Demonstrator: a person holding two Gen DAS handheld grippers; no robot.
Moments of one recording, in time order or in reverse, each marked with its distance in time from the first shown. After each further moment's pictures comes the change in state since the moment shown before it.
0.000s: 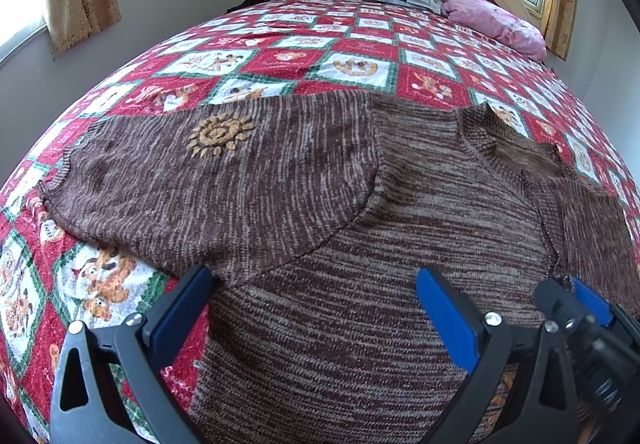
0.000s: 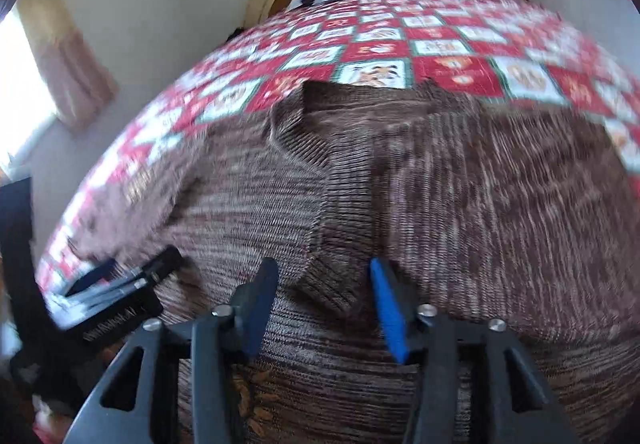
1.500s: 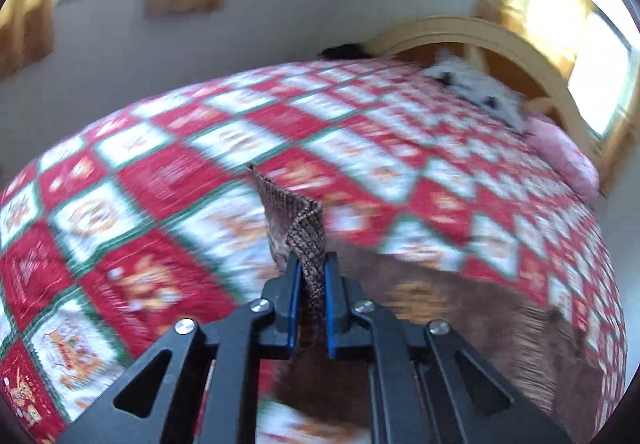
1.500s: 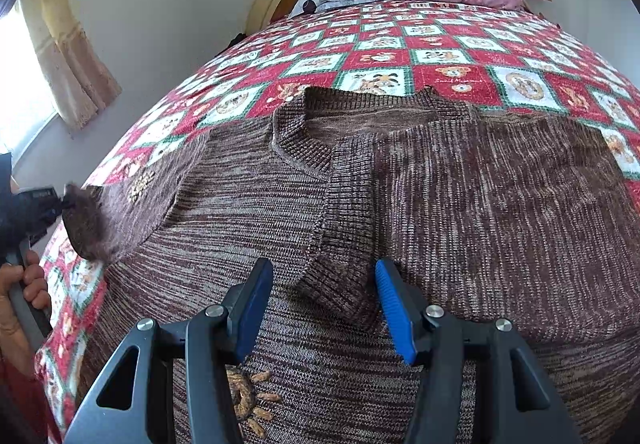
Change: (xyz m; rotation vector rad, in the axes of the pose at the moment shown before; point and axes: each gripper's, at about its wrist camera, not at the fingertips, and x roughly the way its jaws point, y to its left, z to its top) left arm -0.023 0.156 0.078 -0.316 -0.196 0.029; right arm -0.006 -0.010 -0.006 0.032 -0.035 0.040
